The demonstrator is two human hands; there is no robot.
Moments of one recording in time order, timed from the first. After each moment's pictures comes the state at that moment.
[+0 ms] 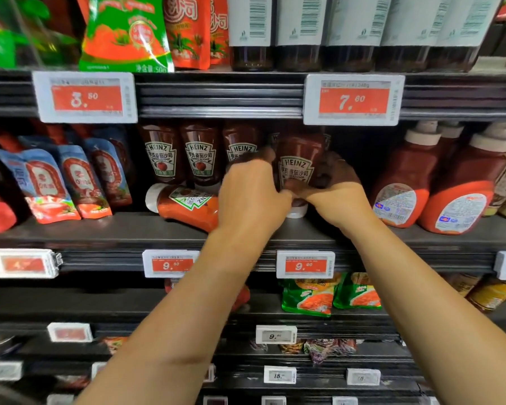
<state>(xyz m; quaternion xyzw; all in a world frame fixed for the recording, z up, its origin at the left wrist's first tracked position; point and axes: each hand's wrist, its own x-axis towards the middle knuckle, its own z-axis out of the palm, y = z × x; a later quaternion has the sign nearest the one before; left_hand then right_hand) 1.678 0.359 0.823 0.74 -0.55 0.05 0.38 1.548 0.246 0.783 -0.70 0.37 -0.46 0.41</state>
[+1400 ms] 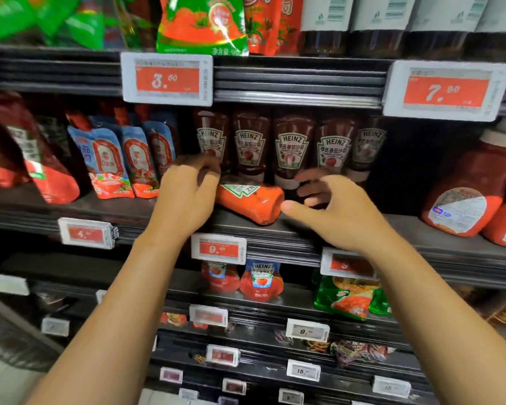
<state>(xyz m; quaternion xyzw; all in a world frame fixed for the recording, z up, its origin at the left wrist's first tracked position) 1.830 0.422 0.787 0.73 -0.53 0.09 0.42 1.585 0.316 0.796 -0.84 0.37 -0.27 0.30</state>
